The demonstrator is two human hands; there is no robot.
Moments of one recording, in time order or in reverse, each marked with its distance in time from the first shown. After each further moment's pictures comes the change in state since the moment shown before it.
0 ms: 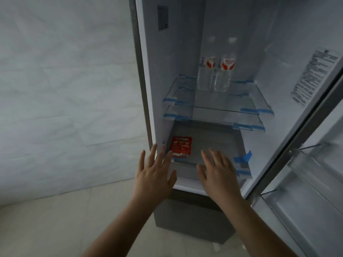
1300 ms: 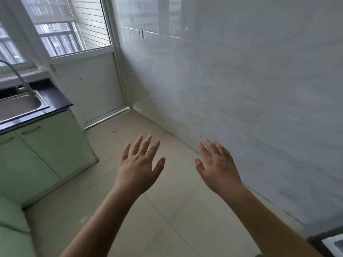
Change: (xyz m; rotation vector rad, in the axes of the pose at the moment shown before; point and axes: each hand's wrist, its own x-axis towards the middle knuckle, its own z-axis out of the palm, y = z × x) left_hand -0.448 -0.368 -0.066 0.029 0.107 -1.055; right_hand -0.140 -0.539 0.056 0.080 -0.165 -1.078
